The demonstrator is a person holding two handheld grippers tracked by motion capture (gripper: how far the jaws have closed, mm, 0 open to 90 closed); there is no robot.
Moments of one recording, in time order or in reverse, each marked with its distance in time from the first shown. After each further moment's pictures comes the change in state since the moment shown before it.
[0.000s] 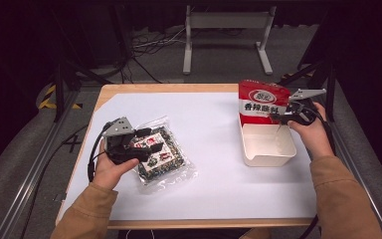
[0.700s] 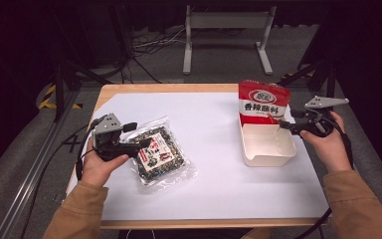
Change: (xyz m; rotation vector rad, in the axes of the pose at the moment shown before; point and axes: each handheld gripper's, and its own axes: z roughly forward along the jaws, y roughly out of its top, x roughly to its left) left arm 0.021 -0.003 -0.022 0.016 0.128 -0.005; right arm 0.024 -0.014 -0.054 -0.080 0.020 0.046
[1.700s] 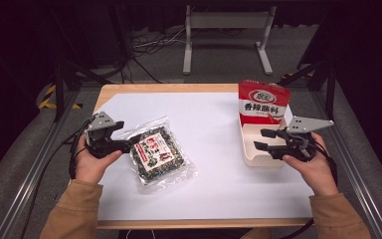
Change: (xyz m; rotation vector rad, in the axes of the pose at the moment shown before) left arm 0.018 -0.008 0.000 0.065 0.129 -0.038; right arm 0.101 0.004 -0.011 -0.114 0.262 -0.119
